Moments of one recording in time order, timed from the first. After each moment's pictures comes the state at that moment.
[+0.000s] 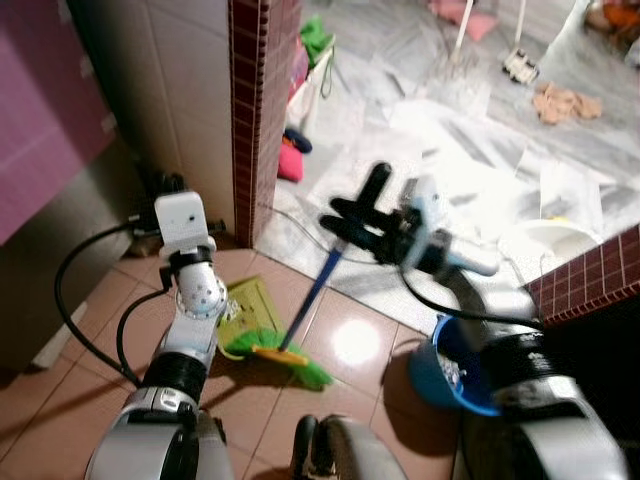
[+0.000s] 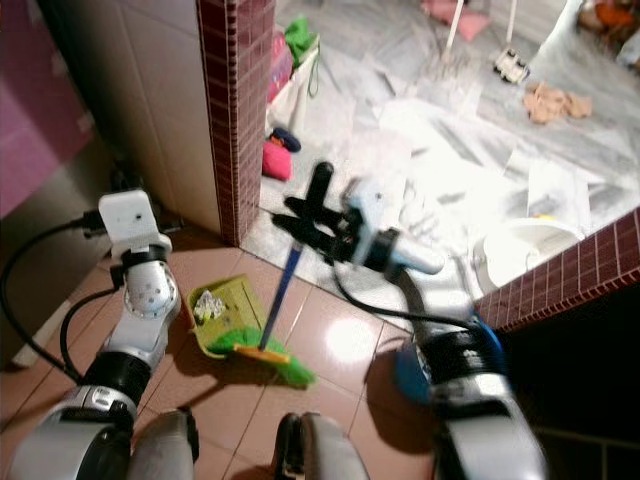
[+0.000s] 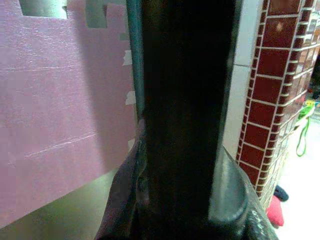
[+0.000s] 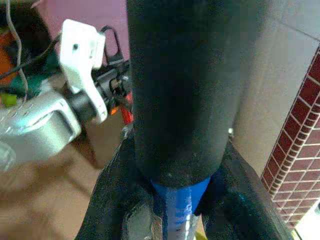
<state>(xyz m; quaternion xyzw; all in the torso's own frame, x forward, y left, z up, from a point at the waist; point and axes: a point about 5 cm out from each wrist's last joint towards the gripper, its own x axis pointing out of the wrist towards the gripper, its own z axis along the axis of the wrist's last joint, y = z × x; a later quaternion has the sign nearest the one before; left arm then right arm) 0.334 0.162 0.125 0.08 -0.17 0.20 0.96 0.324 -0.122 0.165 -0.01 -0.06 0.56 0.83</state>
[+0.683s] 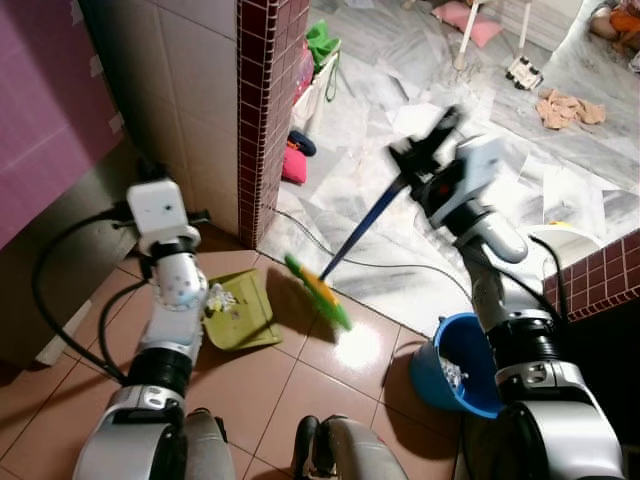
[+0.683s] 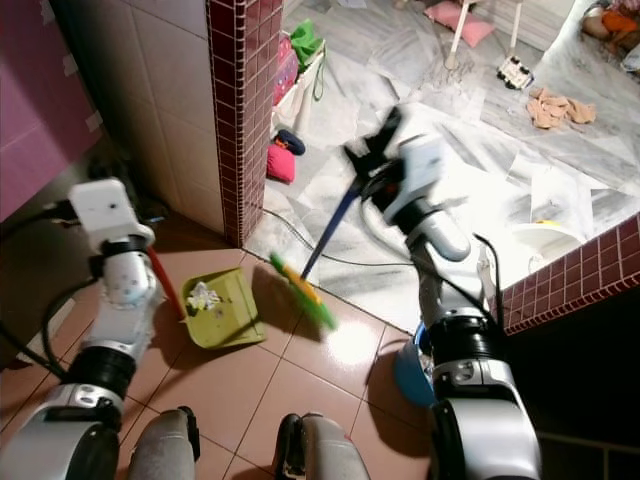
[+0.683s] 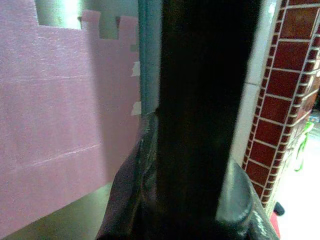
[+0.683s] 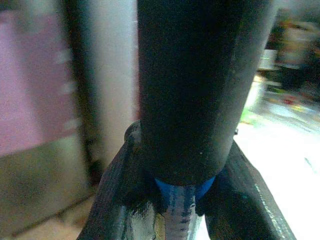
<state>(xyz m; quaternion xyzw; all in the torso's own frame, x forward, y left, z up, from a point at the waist) 0.336 0.181 0.143 0.05 -0.19 0.17 0.97 0.359 -0.159 0.186 0.04 -0.14 0.23 0.96</state>
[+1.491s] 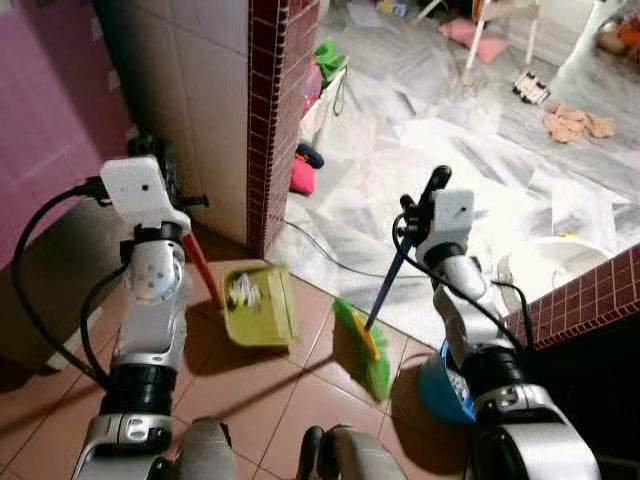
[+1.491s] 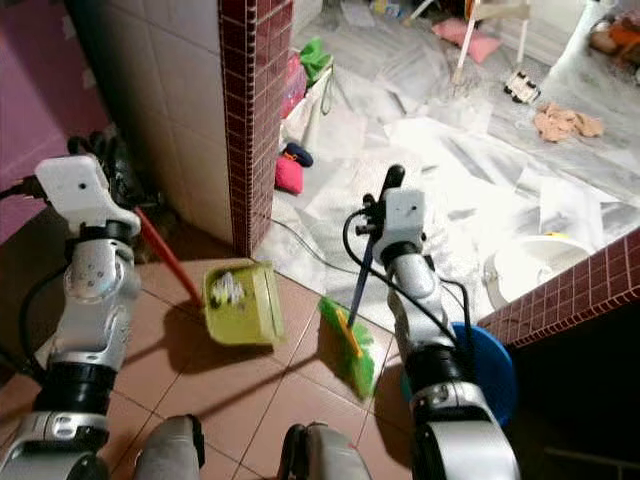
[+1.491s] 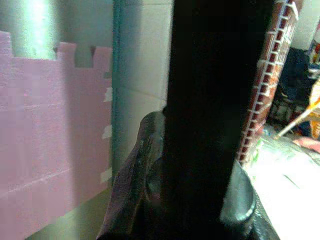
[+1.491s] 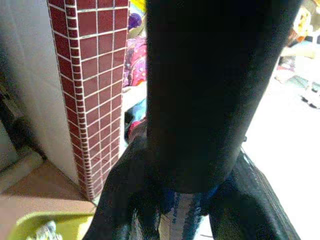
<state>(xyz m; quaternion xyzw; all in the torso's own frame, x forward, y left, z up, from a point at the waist) 0.324 0.178 0.176 0.01 -0.18 0.08 0.98 0.349 -0.150 0.114 -0.01 -0.01 0.06 1.00</state>
